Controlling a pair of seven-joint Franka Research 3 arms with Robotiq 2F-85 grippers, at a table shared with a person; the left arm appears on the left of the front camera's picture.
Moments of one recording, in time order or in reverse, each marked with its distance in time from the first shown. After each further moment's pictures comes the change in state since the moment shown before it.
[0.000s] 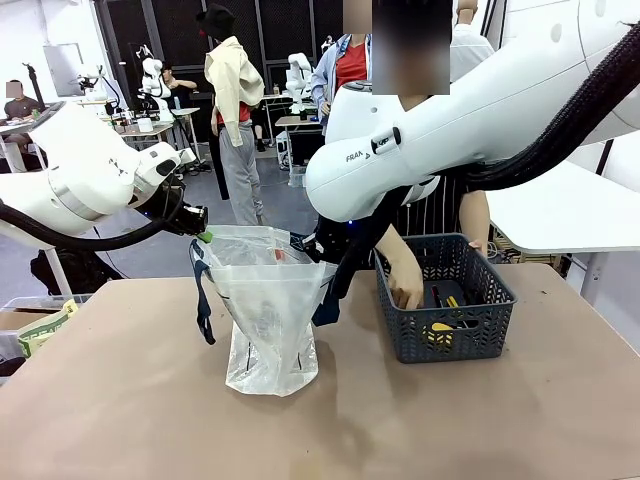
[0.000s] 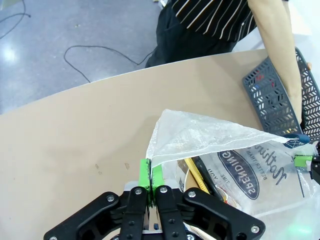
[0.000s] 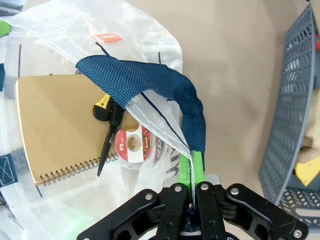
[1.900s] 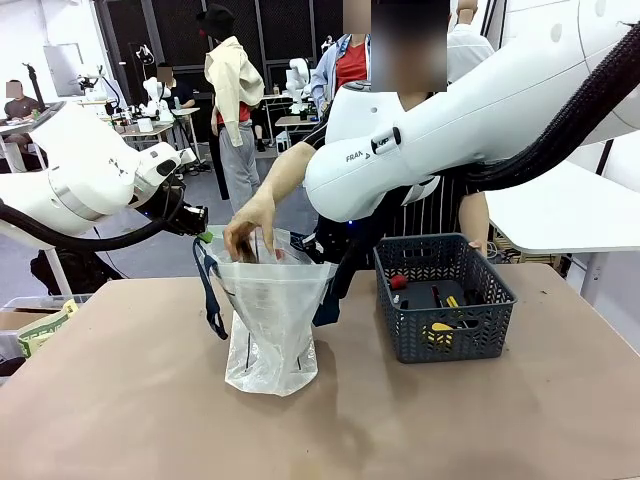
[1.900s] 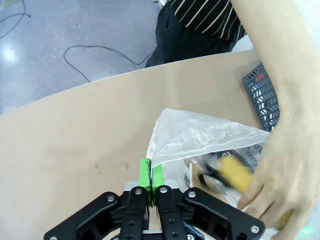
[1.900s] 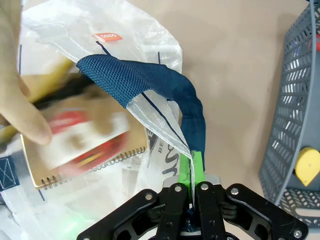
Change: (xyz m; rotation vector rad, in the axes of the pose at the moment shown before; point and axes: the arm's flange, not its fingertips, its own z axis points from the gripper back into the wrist) left arm 0.000 0.000 0.000 -0.001 0.001 -0.001; right arm 0.000 0.000 0.000 0.000 0.000 0.000
